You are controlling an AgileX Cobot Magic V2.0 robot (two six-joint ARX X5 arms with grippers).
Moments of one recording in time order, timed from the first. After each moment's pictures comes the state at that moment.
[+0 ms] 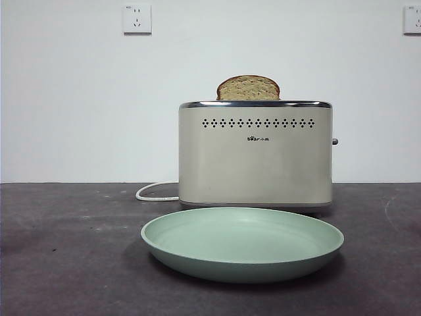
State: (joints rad) left arm 0.06 0.20 0.61 -0.54 0.48 -0.21; right arm 0.12 0.39 0.58 -0.43 -0.47 0.24
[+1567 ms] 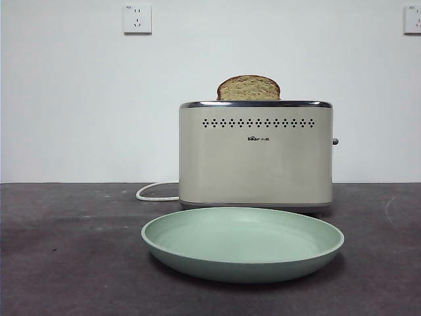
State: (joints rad) left arm 0.03 0.56 0.98 -0.66 0.81 -0.01; right arm 0.15 0.66 1.05 -1.05 -0.57 -0.10
